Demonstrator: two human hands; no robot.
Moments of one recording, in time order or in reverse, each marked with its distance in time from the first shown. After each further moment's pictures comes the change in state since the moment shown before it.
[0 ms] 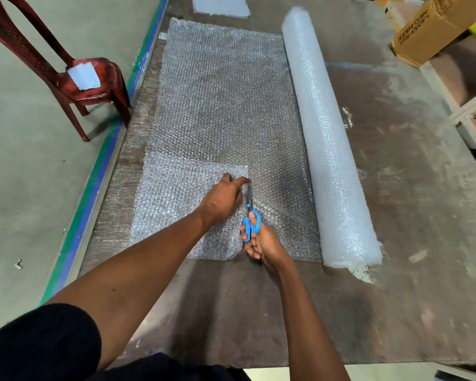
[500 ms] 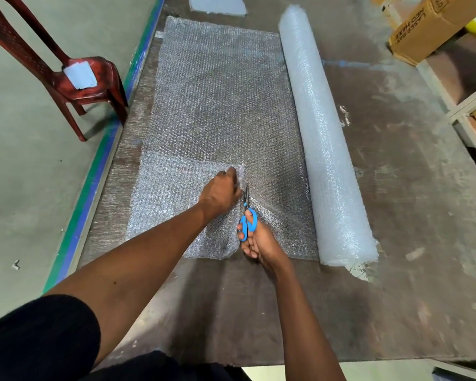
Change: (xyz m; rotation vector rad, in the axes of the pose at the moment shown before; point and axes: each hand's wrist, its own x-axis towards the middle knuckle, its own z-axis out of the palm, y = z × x) left_hand 0.013 0.006 -0.005 -0.021 0.032 -0.163; right_hand 0.003 0.001 0.000 -0.015 0.003 0.002
